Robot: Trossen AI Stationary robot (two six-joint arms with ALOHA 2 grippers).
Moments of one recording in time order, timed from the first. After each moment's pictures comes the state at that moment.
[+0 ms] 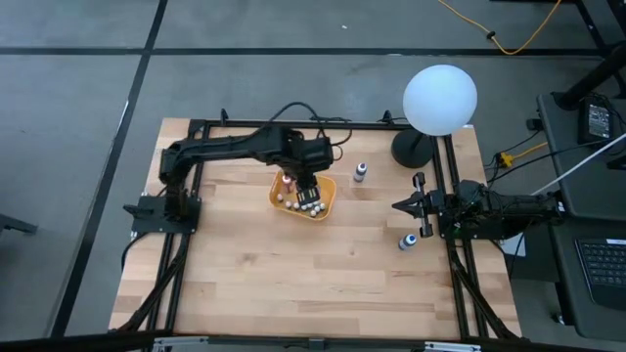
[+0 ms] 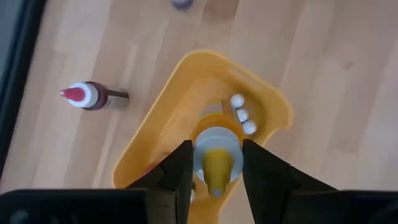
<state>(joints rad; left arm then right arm) 0.13 1.89 1.94 -1.25 -0.10 -0.16 0.02 0.01 0.01 0.02 -0.05 -0.11</state>
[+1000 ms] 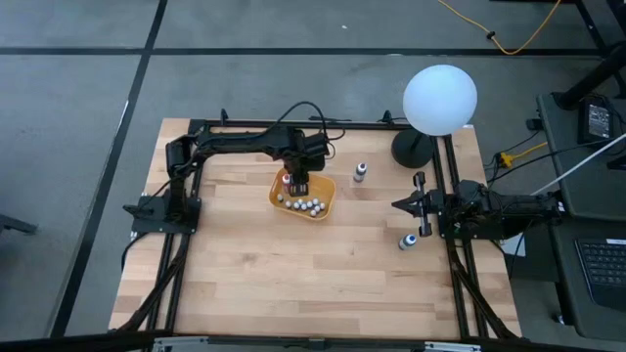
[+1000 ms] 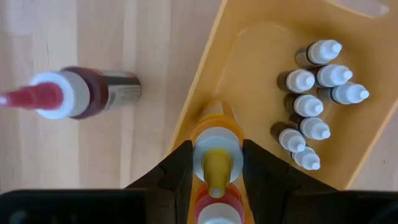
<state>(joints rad) 0.29 1.94 1.63 -1.02 -0.04 0.19 0.02 0.01 0.01 0.02 -0.02 -0.11</state>
